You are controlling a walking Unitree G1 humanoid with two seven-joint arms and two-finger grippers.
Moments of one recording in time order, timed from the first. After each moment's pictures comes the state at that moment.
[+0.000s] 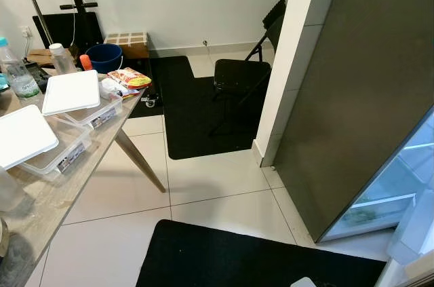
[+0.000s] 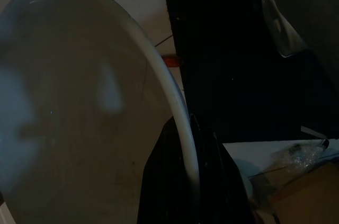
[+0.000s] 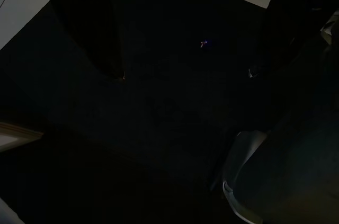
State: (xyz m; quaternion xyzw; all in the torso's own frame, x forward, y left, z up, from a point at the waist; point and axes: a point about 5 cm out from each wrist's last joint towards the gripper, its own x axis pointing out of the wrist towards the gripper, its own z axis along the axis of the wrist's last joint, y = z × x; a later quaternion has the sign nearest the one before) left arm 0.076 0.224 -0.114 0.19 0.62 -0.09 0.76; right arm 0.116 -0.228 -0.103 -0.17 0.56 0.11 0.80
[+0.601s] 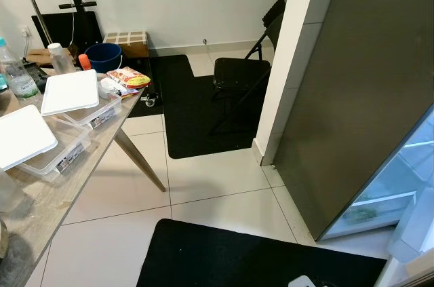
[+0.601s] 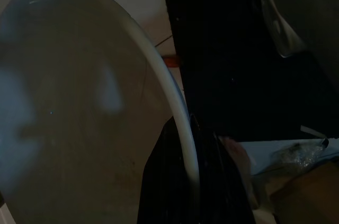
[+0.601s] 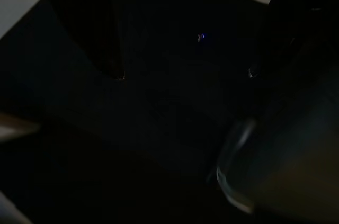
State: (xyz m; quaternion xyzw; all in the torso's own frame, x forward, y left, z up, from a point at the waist) left arm 0.079 0.224 -0.113 0.19 0.61 -0.09 0.76; right arm 0.131 -0.218 -0.100 -0.17 0.55 0.11 0.81
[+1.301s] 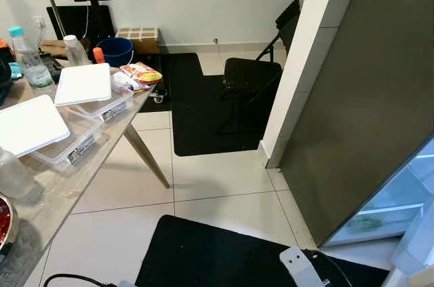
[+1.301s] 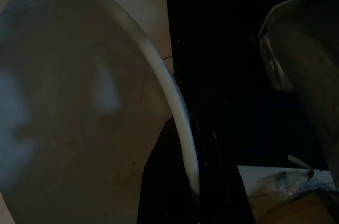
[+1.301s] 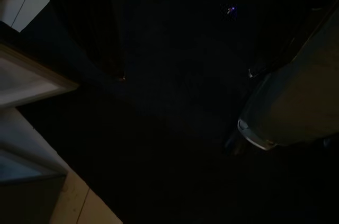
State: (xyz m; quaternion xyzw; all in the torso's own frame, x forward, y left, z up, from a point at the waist) left arm 0.101 0.214 -0.111 0.18 0.59 -0.07 0.78; right arm 0.173 -0.216 -0.085 -0.20 0.51 0.12 0.83
